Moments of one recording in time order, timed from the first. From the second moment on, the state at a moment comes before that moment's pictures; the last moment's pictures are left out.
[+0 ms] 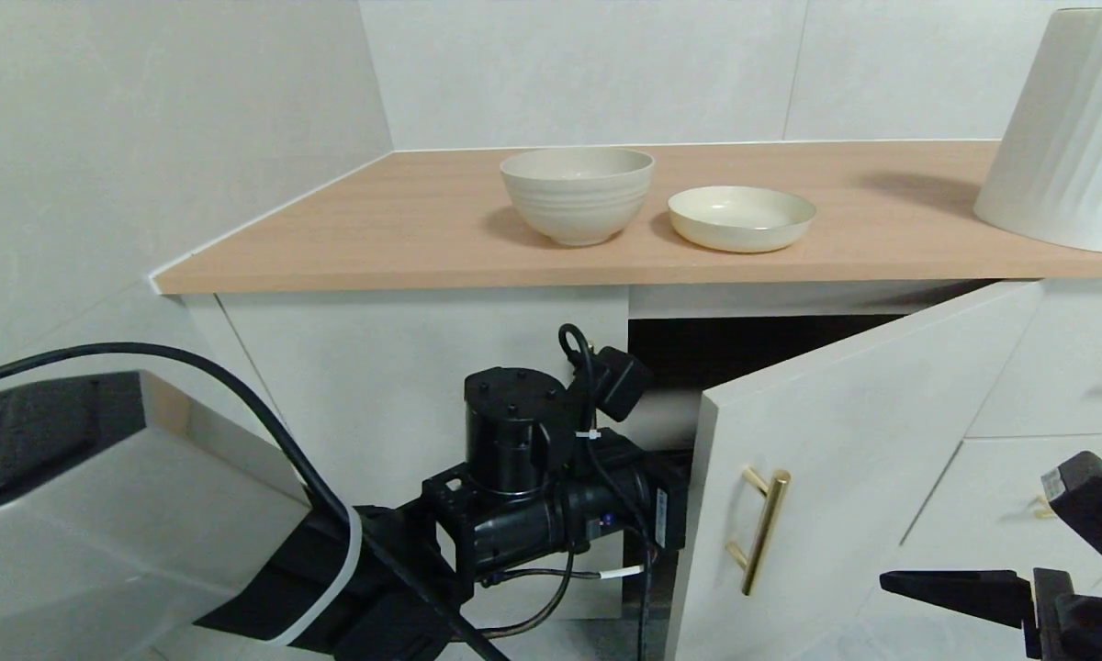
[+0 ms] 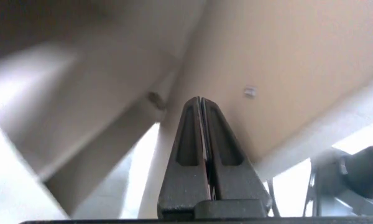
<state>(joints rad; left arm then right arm) -0.81 2.04 -0.86 -1.02 -0.32 -0.26 0.71 1.10 -0.36 -0.34 0.22 0.18</state>
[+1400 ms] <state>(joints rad) -0.81 2.11 -1.15 -0.74 -0.30 -0.26 0.72 1.08 -0.37 -0.33 0.22 0.18</state>
